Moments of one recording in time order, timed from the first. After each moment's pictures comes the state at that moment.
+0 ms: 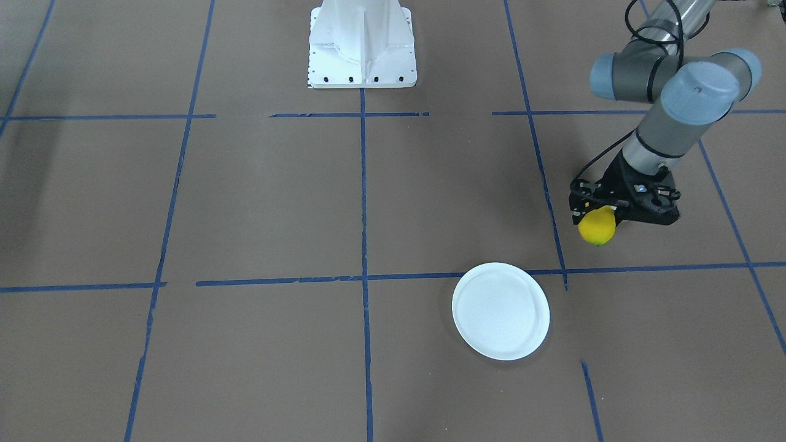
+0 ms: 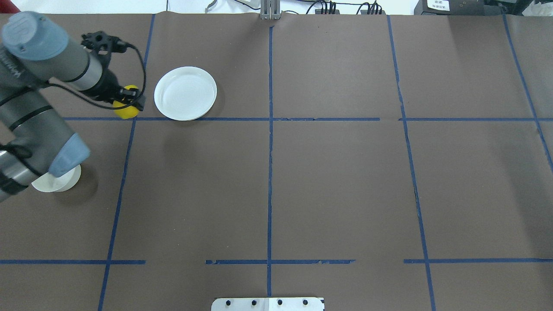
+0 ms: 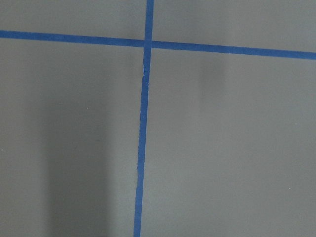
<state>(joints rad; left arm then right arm) -0.91 -1.69 -1.75 -2.00 -2.06 -0.75 1.54 -1.71 1.75 -1.64 2.28 -0.05</state>
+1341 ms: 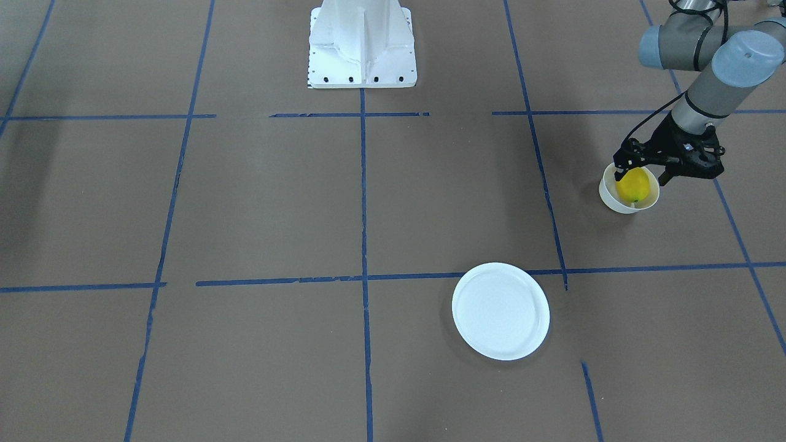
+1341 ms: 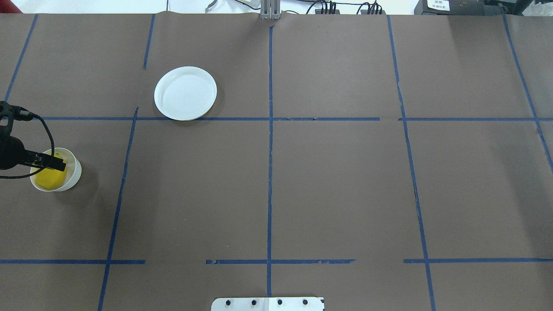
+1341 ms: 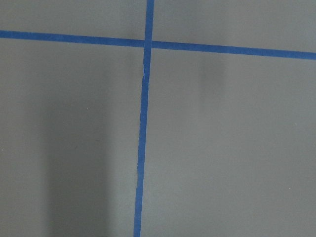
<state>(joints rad) -0.90 -1.46 -1.78 -2.16 -2.08 -0.75 1.54 -1.71 1.75 -1.64 2.28 -0.05</state>
